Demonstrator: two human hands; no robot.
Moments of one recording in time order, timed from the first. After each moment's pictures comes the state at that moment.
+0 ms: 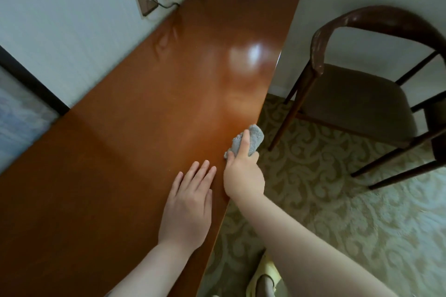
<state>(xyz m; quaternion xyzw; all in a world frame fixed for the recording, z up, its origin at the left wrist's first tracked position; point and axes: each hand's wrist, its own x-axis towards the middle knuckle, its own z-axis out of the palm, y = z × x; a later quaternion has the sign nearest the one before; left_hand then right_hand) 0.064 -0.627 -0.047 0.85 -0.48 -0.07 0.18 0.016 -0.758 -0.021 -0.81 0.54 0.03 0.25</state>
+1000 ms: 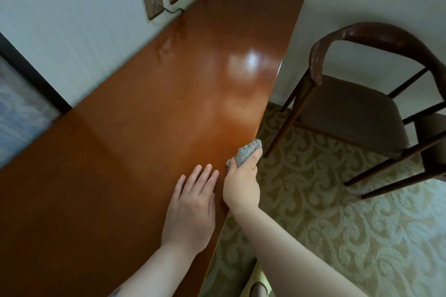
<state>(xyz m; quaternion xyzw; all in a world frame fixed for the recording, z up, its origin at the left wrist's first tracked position) 0.062 -0.627 -0.051 0.85 -0.49 -0.04 0.19 0.020 -0.738 -0.029 -0.72 0.62 -0.06 0.31</state>
